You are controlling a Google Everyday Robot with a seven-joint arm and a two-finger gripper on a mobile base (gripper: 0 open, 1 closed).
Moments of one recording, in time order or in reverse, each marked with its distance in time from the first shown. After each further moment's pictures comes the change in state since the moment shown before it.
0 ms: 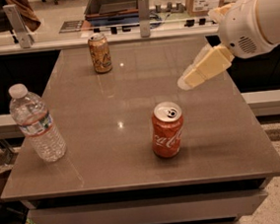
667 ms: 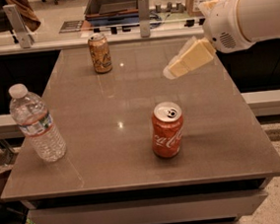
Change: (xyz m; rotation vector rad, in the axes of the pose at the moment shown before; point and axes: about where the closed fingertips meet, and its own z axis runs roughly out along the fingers) arm -0.024 -0.014 0.026 0.051 -0.074 0.017
